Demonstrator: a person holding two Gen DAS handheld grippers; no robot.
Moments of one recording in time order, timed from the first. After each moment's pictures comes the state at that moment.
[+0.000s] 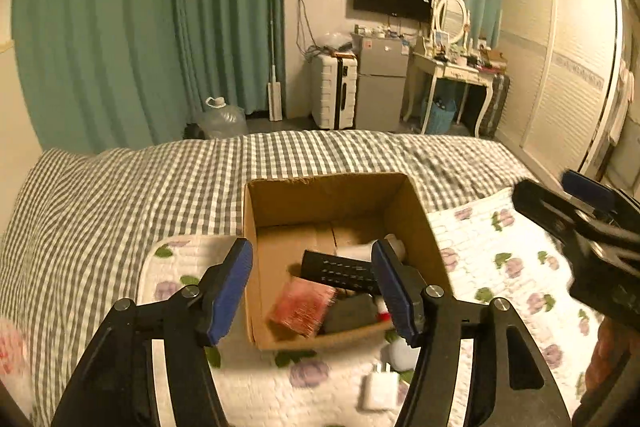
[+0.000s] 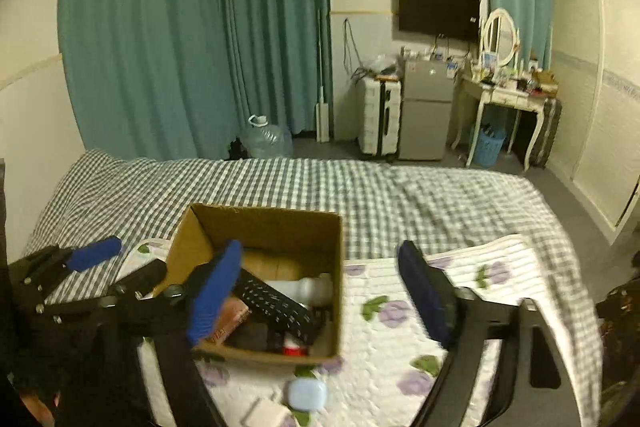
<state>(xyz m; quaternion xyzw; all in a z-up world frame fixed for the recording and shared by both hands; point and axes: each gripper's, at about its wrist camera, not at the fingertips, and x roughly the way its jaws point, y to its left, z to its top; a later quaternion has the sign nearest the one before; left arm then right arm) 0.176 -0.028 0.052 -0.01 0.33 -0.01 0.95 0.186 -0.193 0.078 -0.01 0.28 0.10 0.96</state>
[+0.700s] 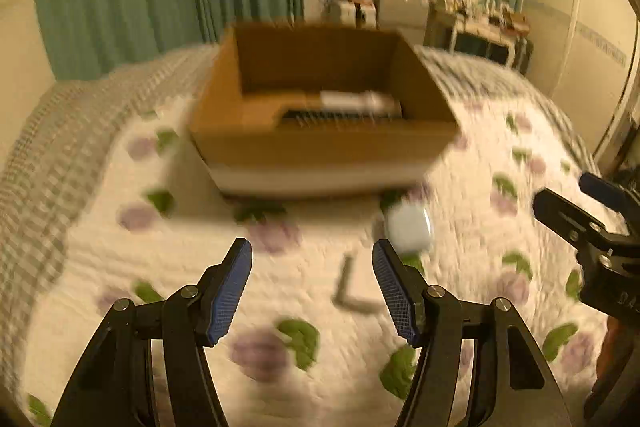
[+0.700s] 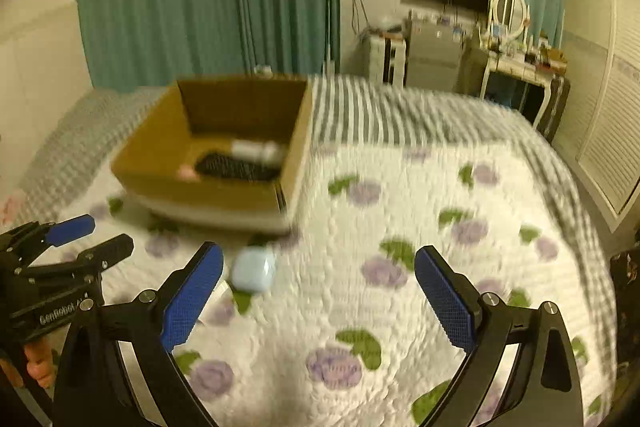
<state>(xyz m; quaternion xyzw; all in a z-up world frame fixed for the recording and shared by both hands) 0.114 -0.078 -0.097 0.00 0.41 0.03 0.91 0.128 -0.257 -0.059 -0.04 0.34 0.13 0.93</state>
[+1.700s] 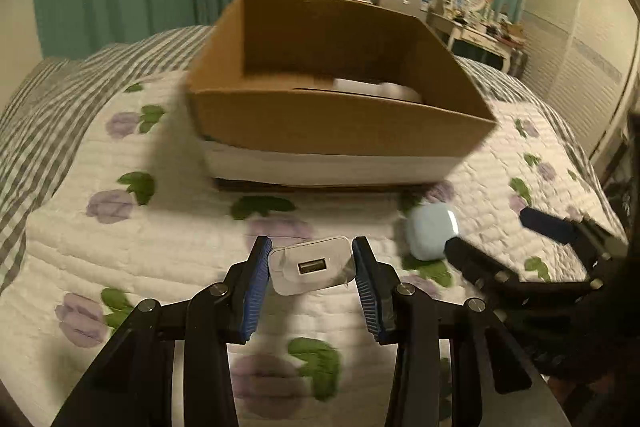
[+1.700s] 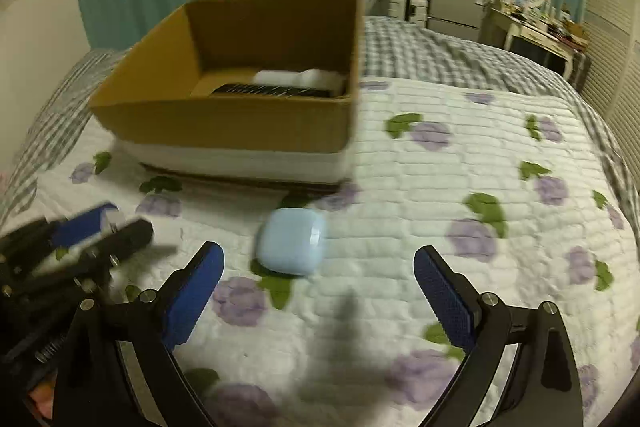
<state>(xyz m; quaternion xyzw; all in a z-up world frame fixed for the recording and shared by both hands) 0.127 -0.034 -0.120 -0.05 0.39 0.01 0.92 0.162 -0.190 -0.125 -0.05 0.40 0.15 0.90</state>
